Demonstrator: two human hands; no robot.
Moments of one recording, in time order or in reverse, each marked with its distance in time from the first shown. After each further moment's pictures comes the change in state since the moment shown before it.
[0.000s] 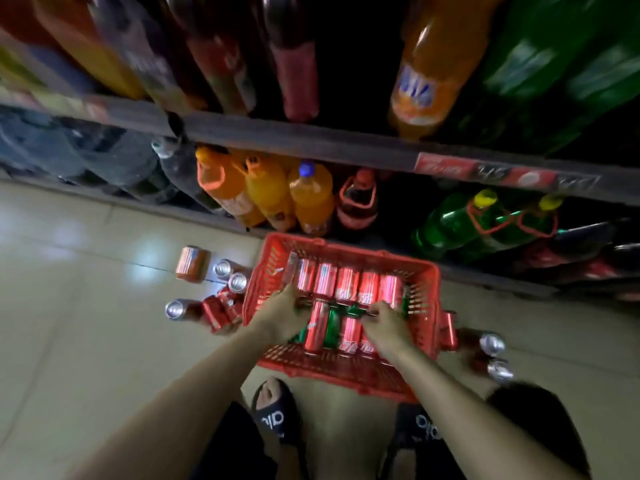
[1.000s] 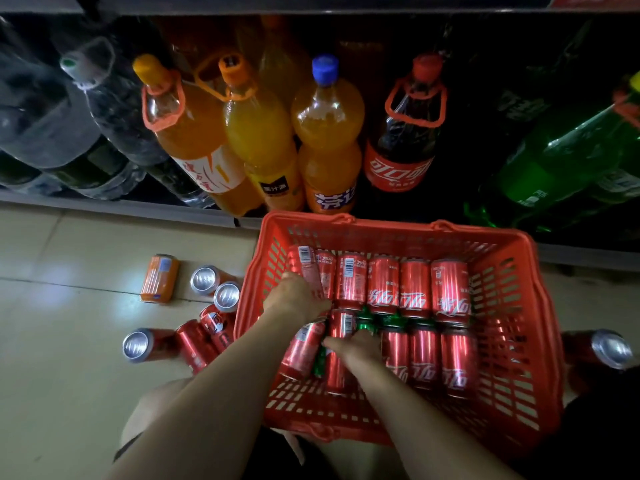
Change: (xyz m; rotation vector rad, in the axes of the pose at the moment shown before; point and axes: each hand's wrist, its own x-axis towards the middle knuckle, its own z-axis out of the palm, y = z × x) left_hand 0.196 -0.103 0.070 0.169 0.128 -0.186; right_hand 0.179 0.059 0.232 0.148 0.002 0.342
